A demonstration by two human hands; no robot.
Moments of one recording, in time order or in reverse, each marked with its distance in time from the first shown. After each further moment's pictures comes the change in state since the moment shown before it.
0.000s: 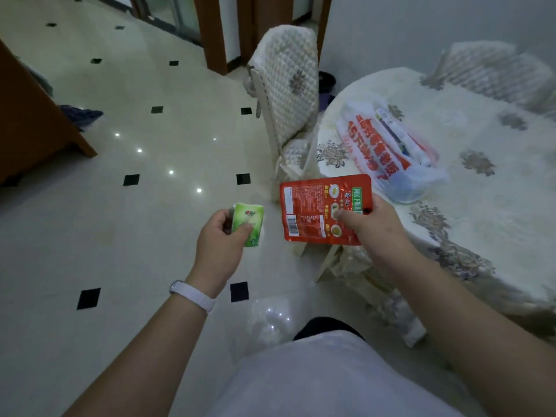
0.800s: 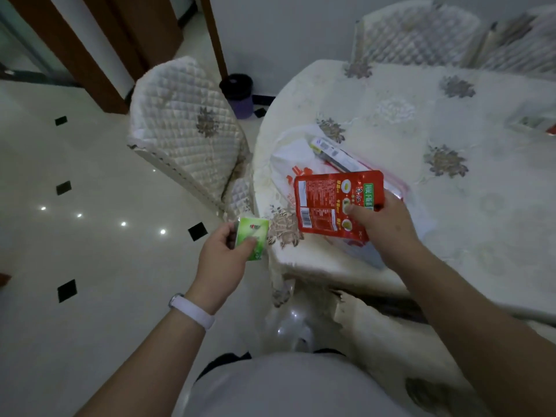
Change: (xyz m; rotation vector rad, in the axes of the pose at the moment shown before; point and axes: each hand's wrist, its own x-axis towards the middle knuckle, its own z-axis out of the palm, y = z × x) left_hand 0.288 0.081 0.204 0.171 -0.424 0.030; right_hand 0.278 -0.026 -0.105 0.144 0.433 0.143
